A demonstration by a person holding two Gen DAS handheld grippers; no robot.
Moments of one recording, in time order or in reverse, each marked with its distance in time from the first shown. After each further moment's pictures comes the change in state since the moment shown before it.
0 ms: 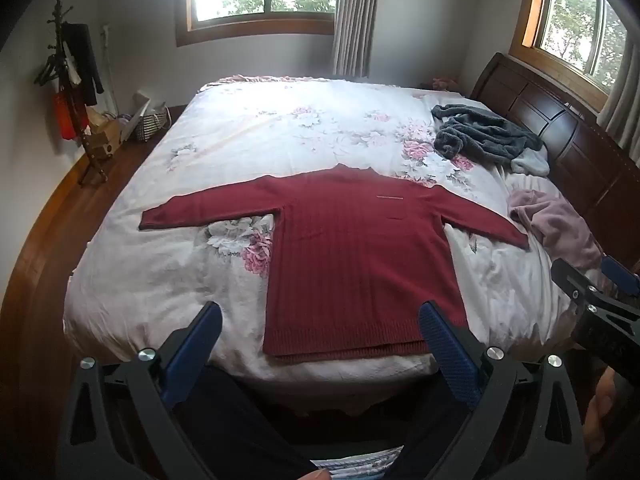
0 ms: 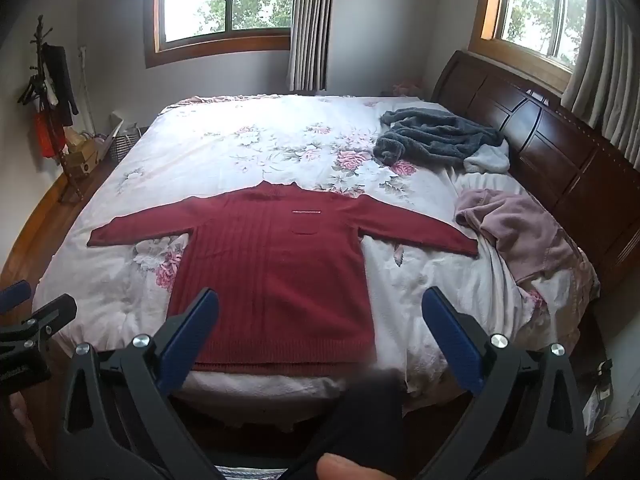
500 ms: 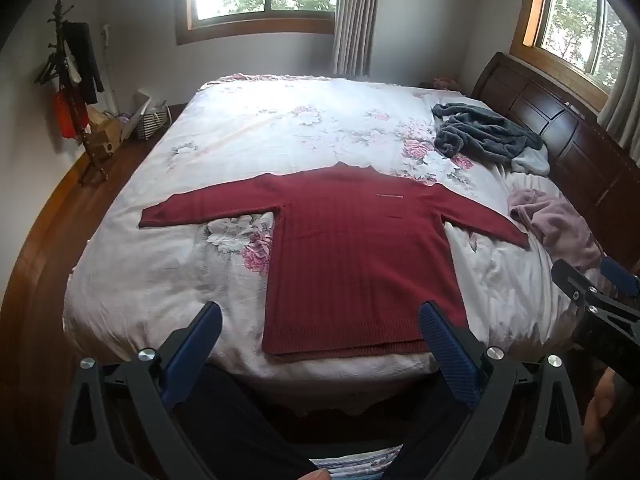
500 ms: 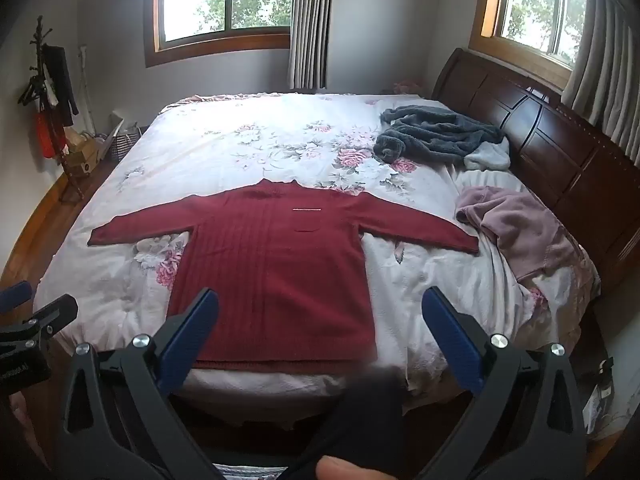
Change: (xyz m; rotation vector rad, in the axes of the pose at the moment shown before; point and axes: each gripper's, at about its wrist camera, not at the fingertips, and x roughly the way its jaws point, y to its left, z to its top) left arm 0.000 0.001 0.001 0.000 -0.005 -0.001; right arm -0.005 -0.006 -0.005 0.014 -0.001 0.013
